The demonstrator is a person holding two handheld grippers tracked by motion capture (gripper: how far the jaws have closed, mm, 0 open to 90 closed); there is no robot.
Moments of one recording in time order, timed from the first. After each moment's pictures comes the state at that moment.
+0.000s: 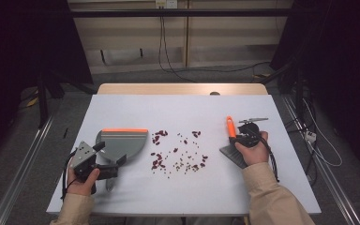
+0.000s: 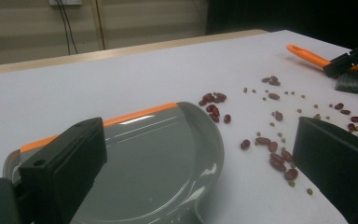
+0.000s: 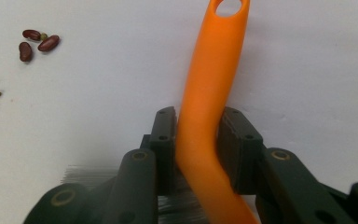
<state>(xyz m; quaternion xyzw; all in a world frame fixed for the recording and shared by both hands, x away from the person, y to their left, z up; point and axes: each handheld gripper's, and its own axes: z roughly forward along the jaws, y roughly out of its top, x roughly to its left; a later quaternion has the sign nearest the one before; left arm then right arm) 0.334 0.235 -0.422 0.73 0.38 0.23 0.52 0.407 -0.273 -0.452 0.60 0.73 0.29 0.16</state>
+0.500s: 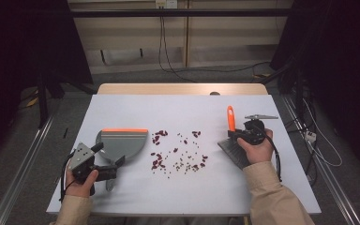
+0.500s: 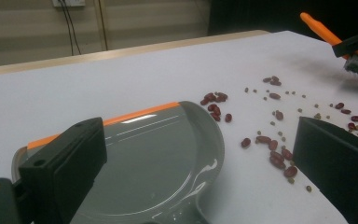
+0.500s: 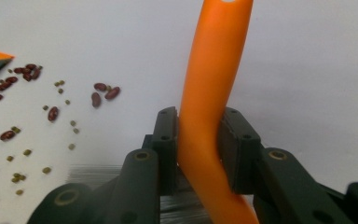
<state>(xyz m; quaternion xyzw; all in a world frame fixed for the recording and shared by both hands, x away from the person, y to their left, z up) 0.331 0.237 -0.421 0.73 0.38 0.23 0.52 0.398 -0.277 -0.427 0.58 0.70 0.39 0.15</state>
